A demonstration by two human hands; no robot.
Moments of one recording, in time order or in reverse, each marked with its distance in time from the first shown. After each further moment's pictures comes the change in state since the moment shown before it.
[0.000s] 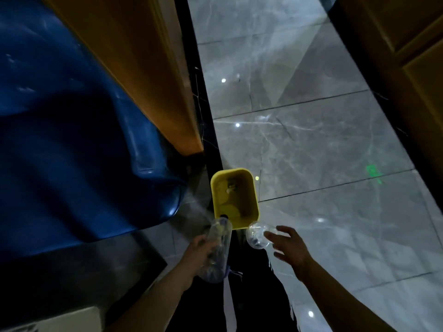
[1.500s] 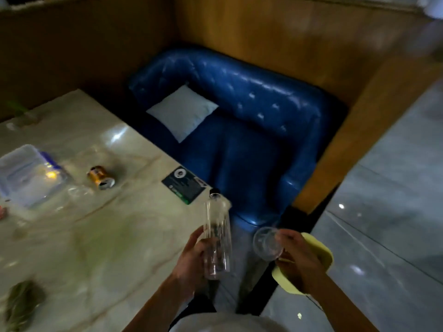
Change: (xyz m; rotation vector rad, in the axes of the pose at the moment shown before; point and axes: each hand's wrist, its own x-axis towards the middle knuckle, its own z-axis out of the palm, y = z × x) left_hand -0.298 -0.231 -0.053 -1.068 0.271 0.748; right_hand -0.217 0.060 0.088 -0.617 -0.673 -0.628
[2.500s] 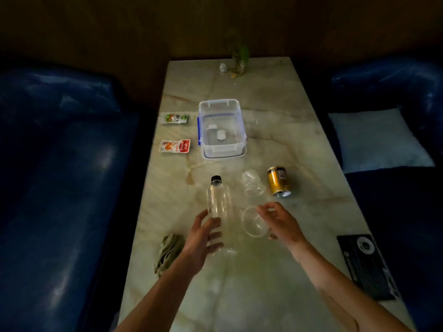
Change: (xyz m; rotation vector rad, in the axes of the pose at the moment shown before) left_hand -0.033 0.136 -0.393 -0.395 0.726 0.175; right_hand 0.100 -0.044 0.567 -0.804 -0.645 -0.291
